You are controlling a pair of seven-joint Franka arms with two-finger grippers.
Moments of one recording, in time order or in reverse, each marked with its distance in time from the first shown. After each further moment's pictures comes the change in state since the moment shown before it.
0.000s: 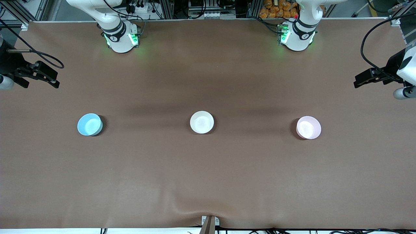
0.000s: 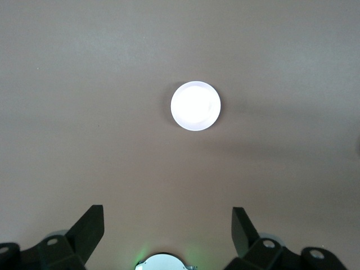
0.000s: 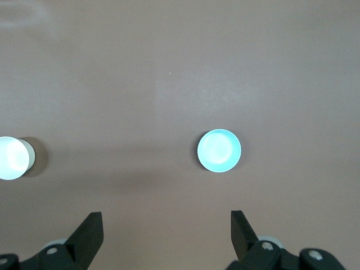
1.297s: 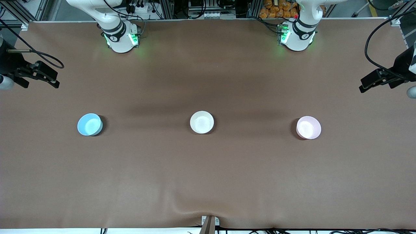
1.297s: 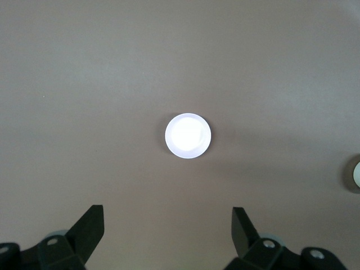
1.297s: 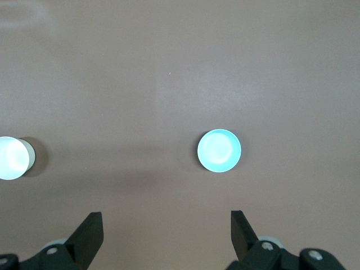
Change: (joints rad) left arm -0.006 0.001 -0.009 0.055 0.000 0.071 -0.036; right arm 0.000 0.000 0.000 0.000 0.000 0.000 0.000
